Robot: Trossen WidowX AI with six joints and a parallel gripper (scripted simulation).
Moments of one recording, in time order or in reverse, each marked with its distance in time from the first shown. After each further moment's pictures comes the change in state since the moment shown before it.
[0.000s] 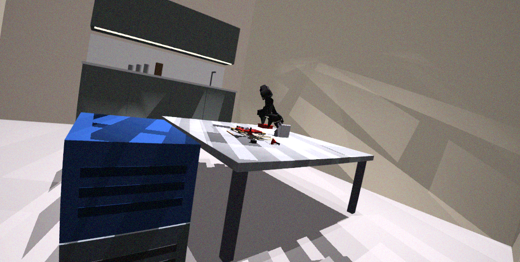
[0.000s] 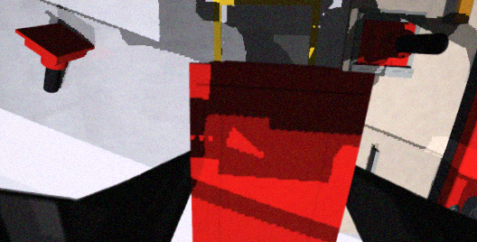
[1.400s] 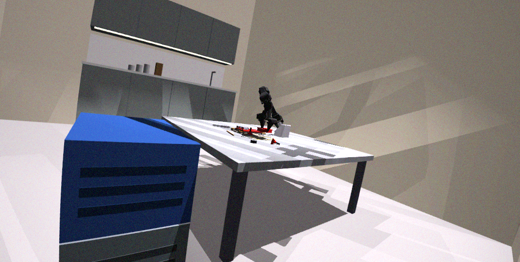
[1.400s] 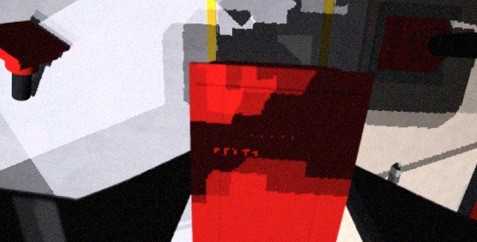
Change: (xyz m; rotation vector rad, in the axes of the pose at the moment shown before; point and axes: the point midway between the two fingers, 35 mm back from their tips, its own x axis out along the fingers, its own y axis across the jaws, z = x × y) arm 0.030 0.000 0.001 0.000 -0.001 0.000
